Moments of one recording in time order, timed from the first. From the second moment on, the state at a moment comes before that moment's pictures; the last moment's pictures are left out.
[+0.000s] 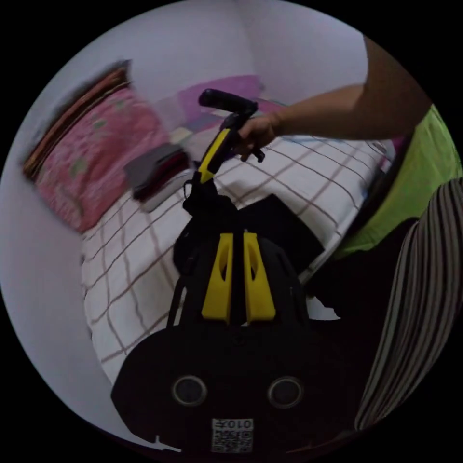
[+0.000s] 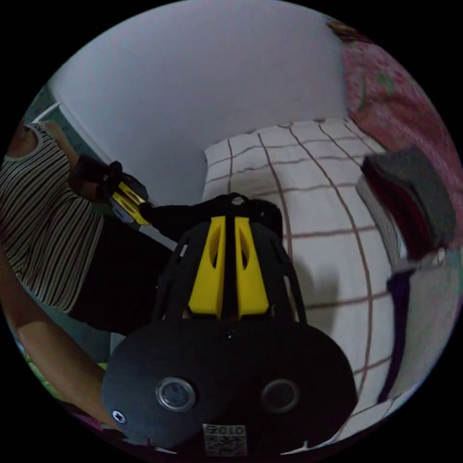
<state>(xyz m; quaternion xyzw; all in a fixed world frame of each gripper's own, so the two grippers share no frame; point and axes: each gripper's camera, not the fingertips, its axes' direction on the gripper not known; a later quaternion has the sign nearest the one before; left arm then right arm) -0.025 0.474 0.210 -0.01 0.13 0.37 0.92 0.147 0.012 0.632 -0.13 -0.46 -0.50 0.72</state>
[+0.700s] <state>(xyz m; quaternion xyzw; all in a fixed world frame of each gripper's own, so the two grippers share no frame) 0.204 0.484 0.298 -0.12 0.16 0.54 0.82 0.382 0.139 0.688 -0.25 -0.35 -0.37 0.82</state>
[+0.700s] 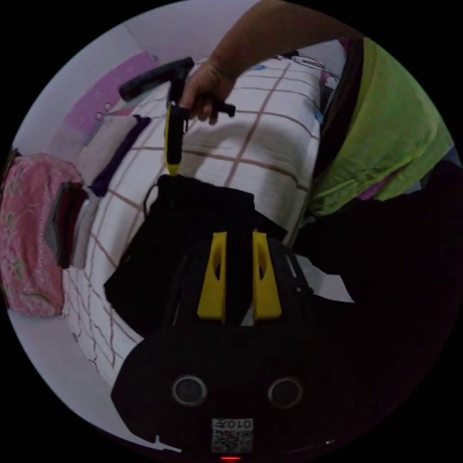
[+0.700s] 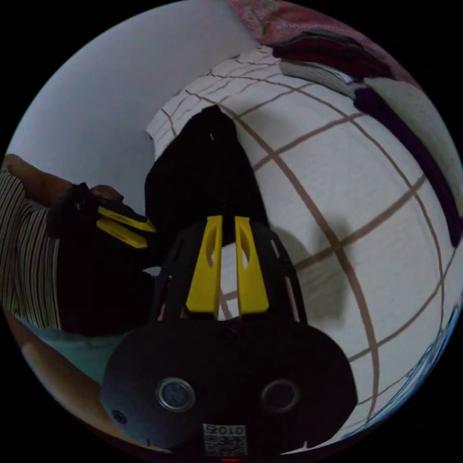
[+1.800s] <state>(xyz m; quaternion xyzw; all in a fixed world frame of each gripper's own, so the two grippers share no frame) 0.034 0.398 0.402 -0.25 0.15 0.39 0.88 0.505 0.403 0.588 -0.27 -0.28 -0.04 0.92</state>
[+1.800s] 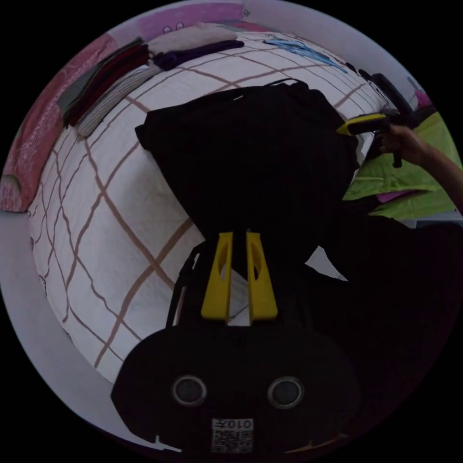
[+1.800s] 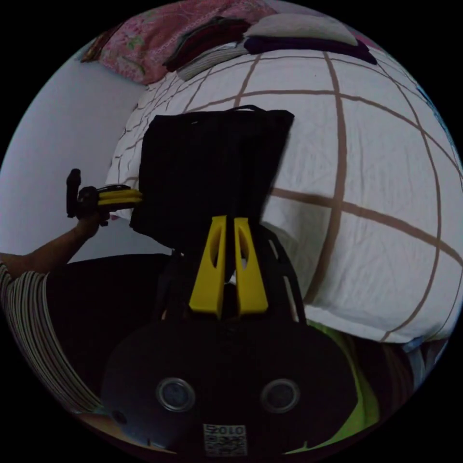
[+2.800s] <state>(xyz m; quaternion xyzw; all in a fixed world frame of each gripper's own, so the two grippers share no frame) -0.042 0.356 0.409 -0.14 0.15 0.34 0.92 0.582 0.611 0.506 -0.25 -0.29 0.08 0.92</state>
